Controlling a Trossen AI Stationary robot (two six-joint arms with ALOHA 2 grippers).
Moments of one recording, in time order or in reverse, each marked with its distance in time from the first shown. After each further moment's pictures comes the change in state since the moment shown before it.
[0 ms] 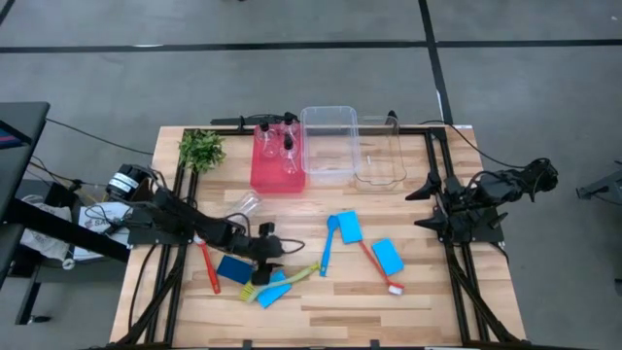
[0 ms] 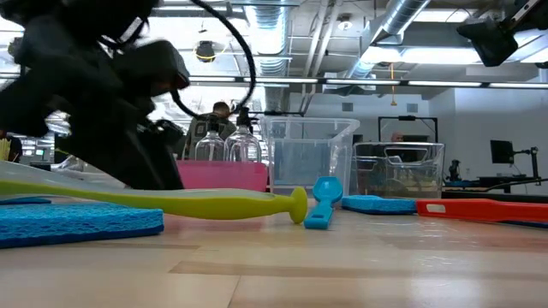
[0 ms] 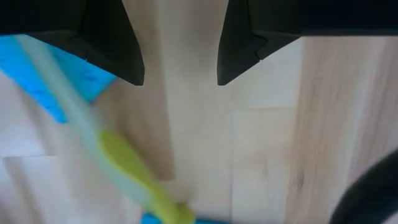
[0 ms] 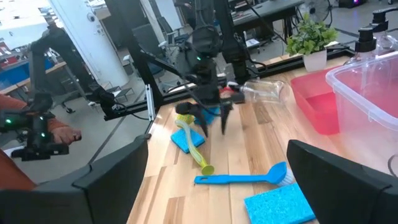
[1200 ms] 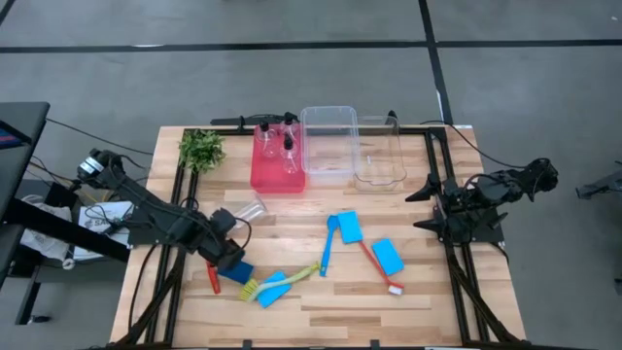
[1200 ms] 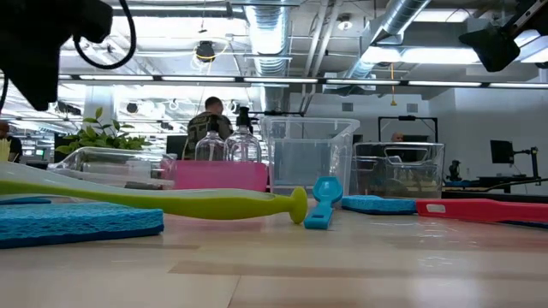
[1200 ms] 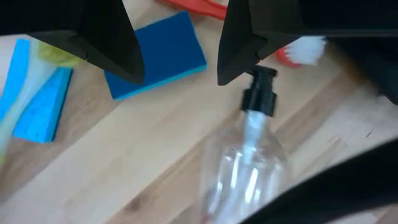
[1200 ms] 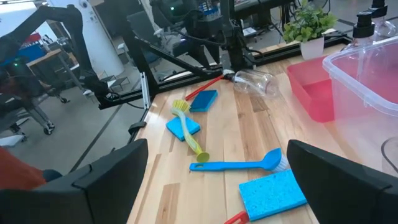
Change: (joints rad) left arm -0.167 -0.372 0.313 -1.289 -0.081 -1.149; right arm 0.000 0.000 0.000 -0.051 -0.001 0.008
